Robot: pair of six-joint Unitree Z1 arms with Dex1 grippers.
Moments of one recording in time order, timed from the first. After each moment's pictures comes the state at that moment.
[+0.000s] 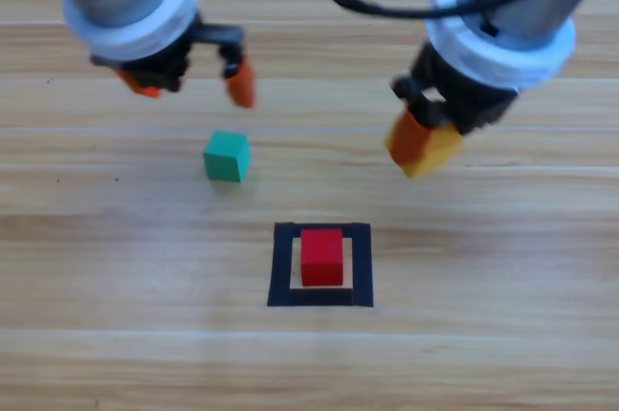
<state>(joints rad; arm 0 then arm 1) -0.65 1.85 -1.57 0.88 0.11 -0.45 0.88 2.03 -1.83 1.09 0.01 0.27</state>
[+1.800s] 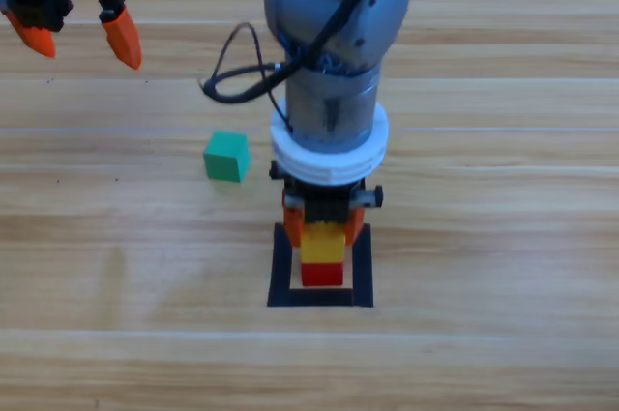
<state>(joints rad) -0.30 1.98 -1.88 1.22 -0.01 -0.13 1.01 2.53 -2.42 1.42 0.01 0.95</state>
